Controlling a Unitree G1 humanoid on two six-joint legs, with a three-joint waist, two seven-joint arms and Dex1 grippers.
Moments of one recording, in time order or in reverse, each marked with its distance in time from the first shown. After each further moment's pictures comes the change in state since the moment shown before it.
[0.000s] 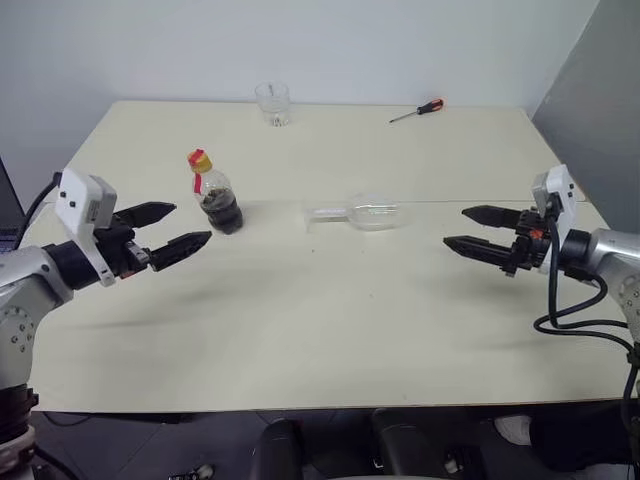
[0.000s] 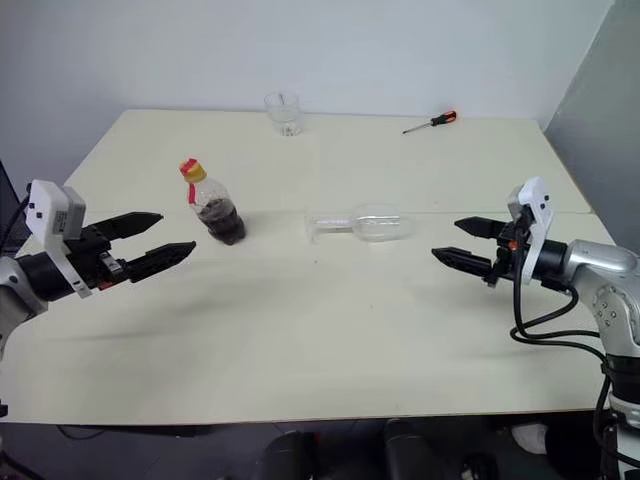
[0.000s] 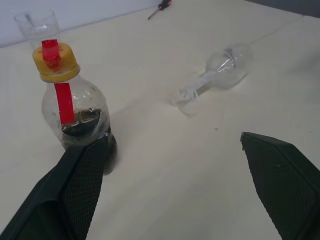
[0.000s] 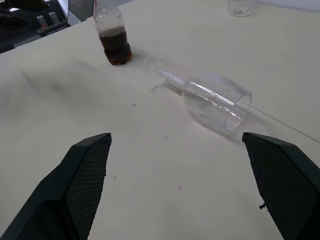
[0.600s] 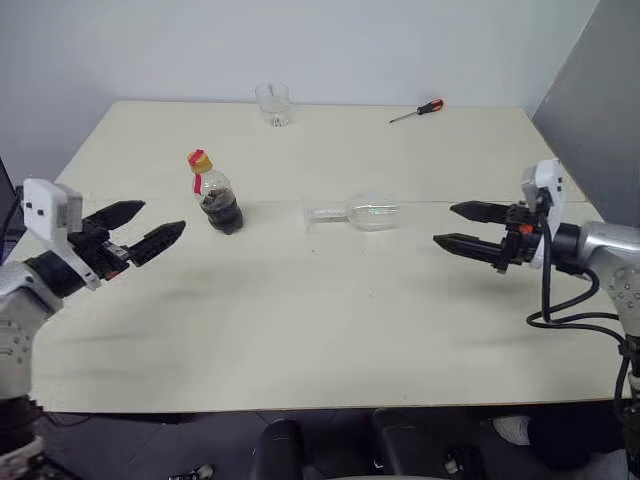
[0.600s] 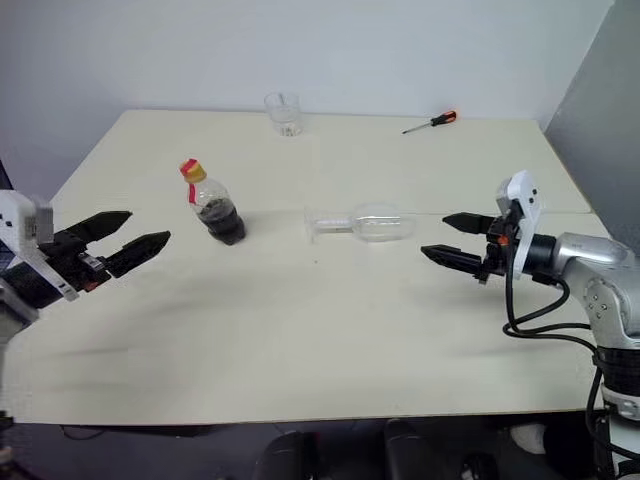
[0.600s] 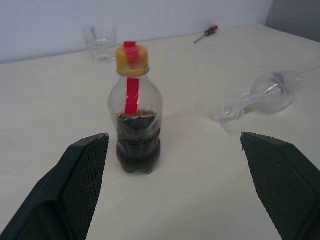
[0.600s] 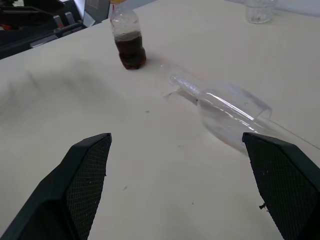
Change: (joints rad) left arm 0.036 -0.140 0.093 0.101 0.046 -0.130 0.132; right arm -0.039 0.038 0.047 -0.014 0.019 0.026 0.013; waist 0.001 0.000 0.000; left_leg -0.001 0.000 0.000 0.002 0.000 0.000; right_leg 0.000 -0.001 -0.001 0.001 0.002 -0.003
